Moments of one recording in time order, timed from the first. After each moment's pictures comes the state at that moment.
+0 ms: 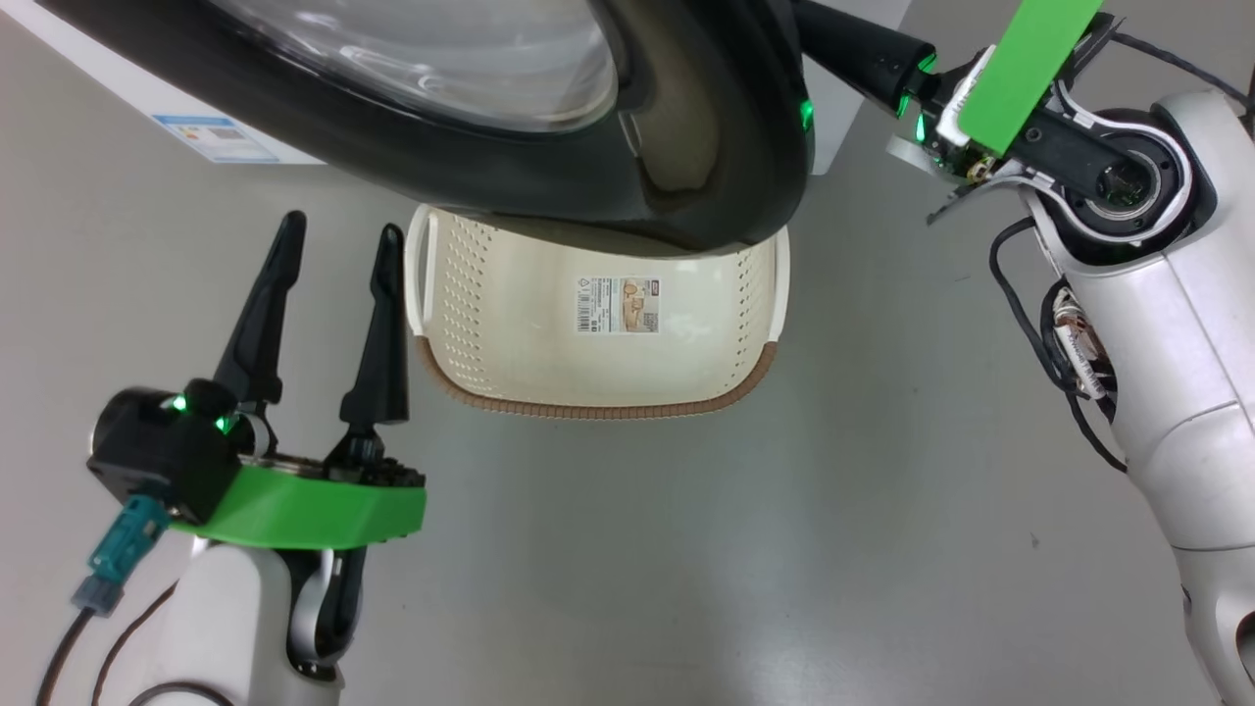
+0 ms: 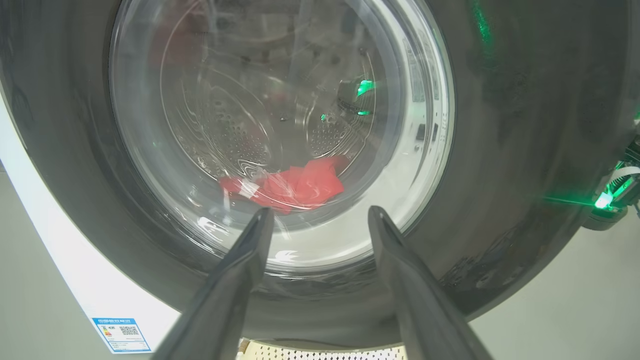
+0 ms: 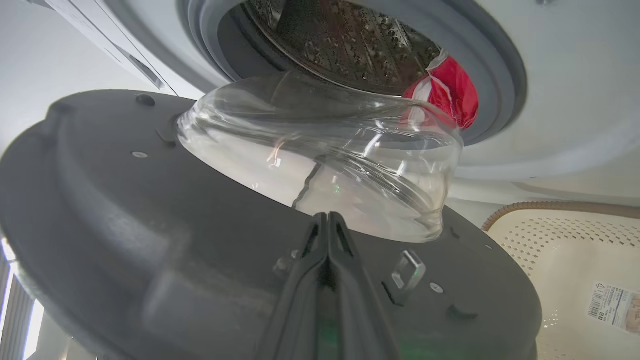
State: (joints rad) left arm -0.43 0.03 -0.06 0.11 -0.25 -0.13 -0.26; right arm -1.02 -0.17 0.33 0.45 1.57 0.12 0.61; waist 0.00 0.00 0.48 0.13
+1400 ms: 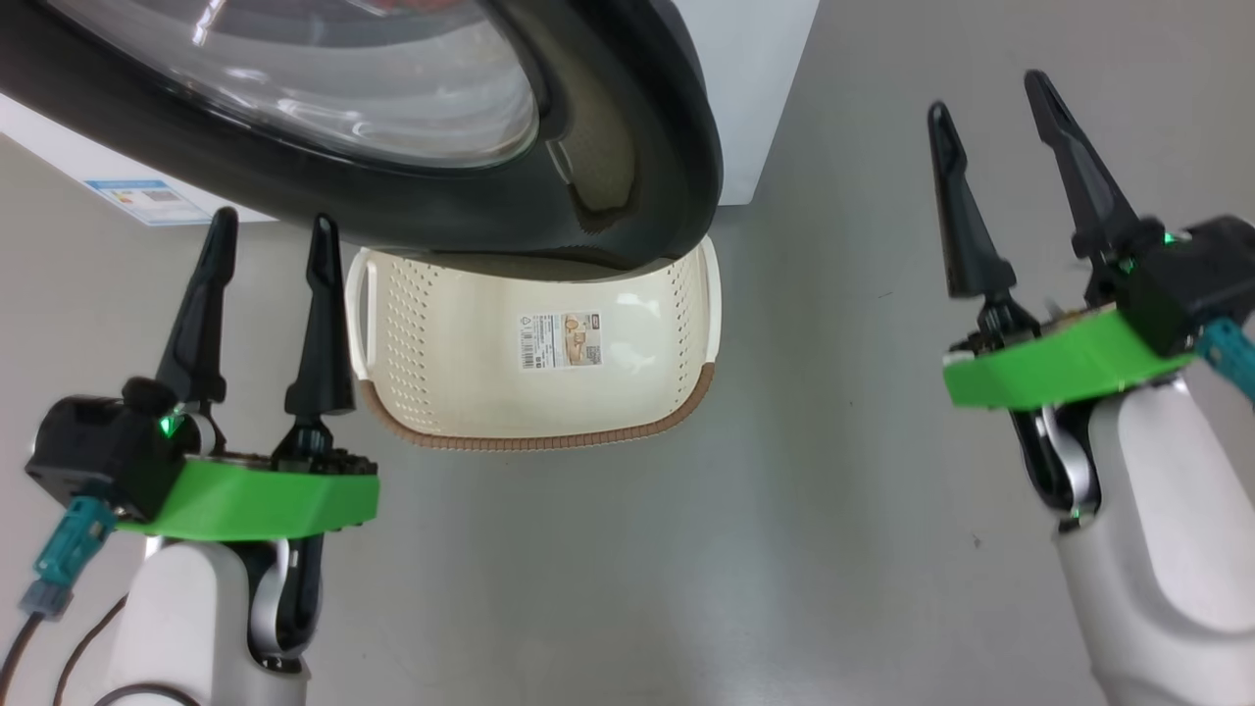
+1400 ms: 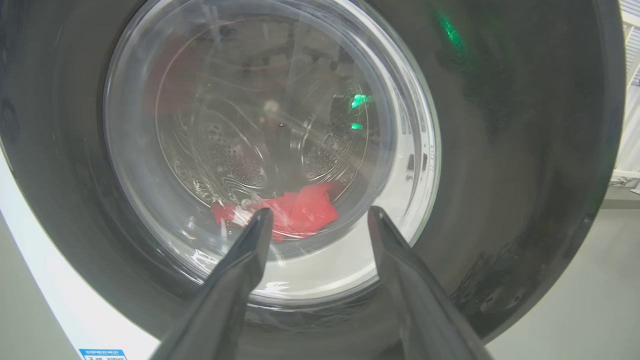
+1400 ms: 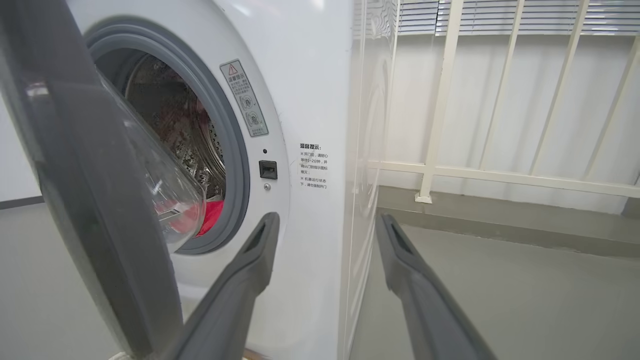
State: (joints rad) left arm -0.43 0.03 0.02 0.11 -0.23 -0.13 -0.26; right arm -0.54 -0.08 0.05 0.22 0.19 0.12 -0.26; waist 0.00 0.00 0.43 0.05
